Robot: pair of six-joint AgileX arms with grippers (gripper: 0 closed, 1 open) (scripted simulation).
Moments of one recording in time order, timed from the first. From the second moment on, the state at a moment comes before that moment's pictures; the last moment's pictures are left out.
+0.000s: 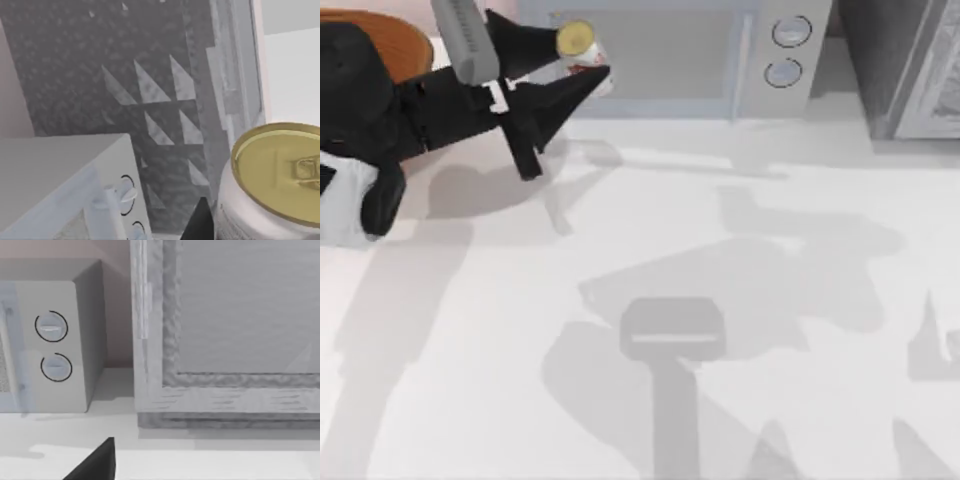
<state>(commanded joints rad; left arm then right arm) -0.20 1.97 0.95 1.22 1.05 0.02 0.00 0.00 0.00 0.00 0.00 0.00</state>
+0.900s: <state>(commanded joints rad) -0.27 2.52 1.11 1.38 1.34 0.04 0.00 0.00 0.00 0.00 0.00 0.00</state>
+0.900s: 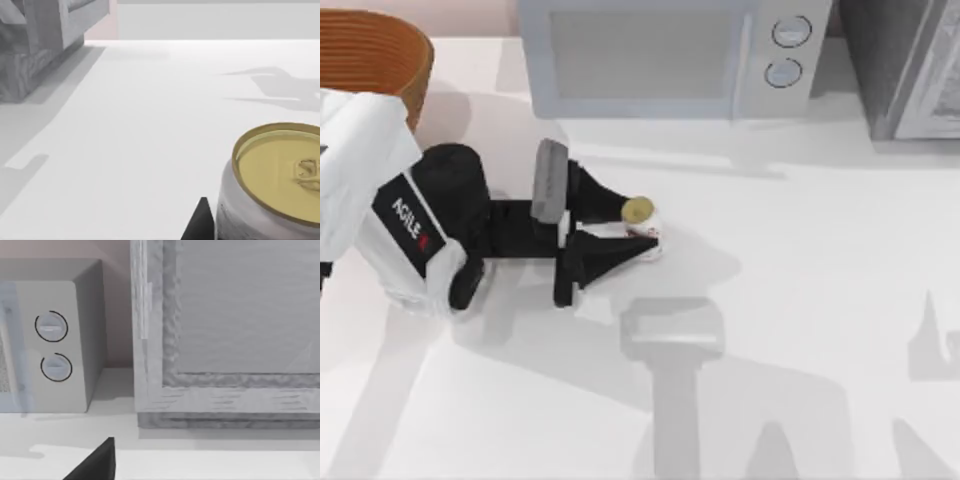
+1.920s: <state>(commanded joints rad) -0.28 2.52 1.11 1.38 1.34 0.04 0.00 0.00 0.00 0.00 0.00 0.00</state>
